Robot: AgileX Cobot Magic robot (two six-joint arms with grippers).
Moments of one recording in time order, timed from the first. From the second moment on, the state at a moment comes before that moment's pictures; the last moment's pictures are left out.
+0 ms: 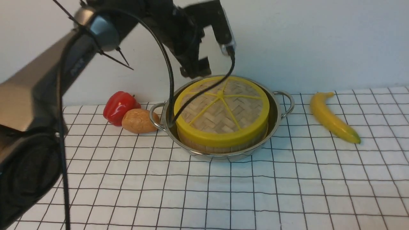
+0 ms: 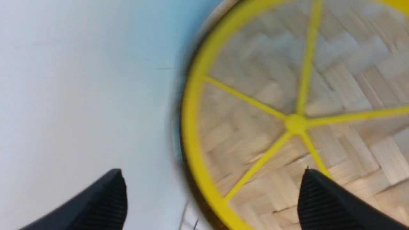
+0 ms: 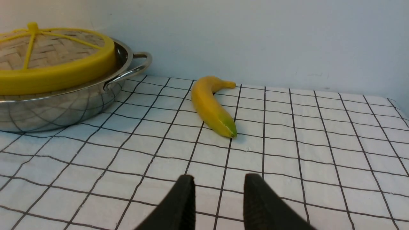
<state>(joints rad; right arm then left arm) 0.03 0.00 0.01 0.13 0.35 -0.08 -0.36 2.13 -2.23 -0.10 1.04 0.92</state>
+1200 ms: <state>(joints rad) 0.03 0.00 0.01 0.13 0.35 -0.08 -0.13 1.13 -0.91 -0.05 0.27 0.18</state>
